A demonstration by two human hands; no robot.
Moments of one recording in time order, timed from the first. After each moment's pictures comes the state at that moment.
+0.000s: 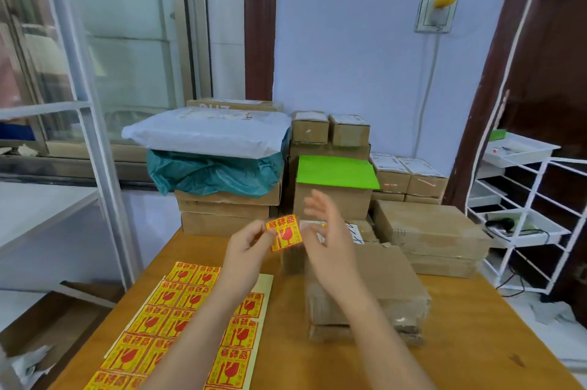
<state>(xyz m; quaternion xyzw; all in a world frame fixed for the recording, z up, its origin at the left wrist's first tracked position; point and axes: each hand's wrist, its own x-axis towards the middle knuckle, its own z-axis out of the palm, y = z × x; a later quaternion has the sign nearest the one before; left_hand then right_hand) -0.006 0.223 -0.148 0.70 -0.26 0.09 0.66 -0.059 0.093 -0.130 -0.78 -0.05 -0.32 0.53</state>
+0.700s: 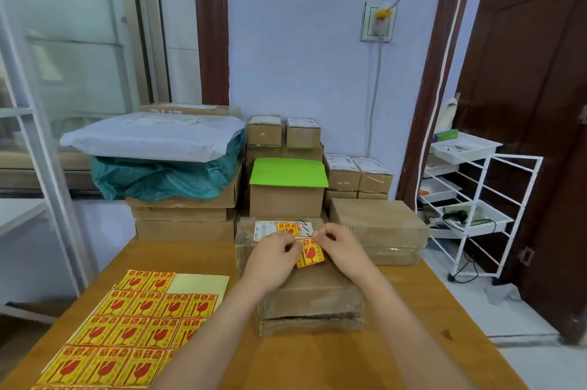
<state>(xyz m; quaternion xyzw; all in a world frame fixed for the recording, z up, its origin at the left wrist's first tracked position) -0.027 0.121 -0.147 0.86 -0.32 0.03 0.40 -0.074 -0.031 -0.147 -0.85 0.06 -0.20 0.48</state>
